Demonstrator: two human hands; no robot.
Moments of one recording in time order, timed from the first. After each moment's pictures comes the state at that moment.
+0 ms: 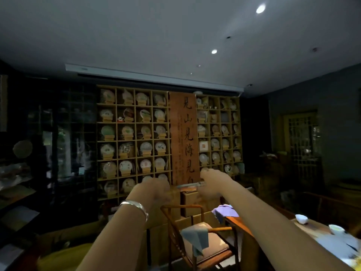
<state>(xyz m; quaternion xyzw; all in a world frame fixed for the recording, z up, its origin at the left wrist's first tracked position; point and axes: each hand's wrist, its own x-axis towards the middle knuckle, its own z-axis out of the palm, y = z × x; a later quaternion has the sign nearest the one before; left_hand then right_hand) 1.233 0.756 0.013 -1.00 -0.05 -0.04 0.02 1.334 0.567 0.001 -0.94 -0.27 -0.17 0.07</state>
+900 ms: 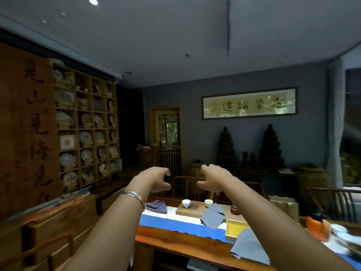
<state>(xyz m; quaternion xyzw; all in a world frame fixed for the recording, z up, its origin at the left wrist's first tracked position) 1.678 0.622 -0.023 -0.91 0.37 -0.09 -0.14 1.575 0.425 -0.032 -0.97 0.15 -0.18 0.00</state>
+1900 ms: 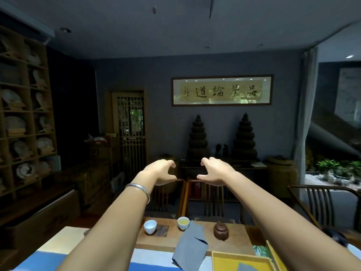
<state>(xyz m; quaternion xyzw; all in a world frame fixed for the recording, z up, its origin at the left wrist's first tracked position) 2.059 0.236 -0.062 -0.86 0.50 -0.07 -0.11 1.899 0.086 -0.062 -0.95 0.25 -0.17 -0.02</state>
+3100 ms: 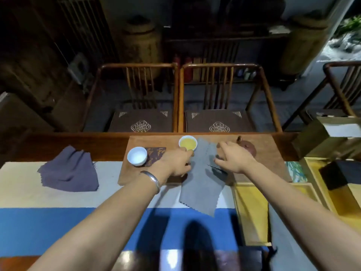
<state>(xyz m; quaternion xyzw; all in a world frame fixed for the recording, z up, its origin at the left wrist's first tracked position) 2.310 -0.025 -0.426 -0.76 0.62 0.20 0.01 2.132 -0.160 -0.418 -0.93 0.33 0.06 0.14</state>
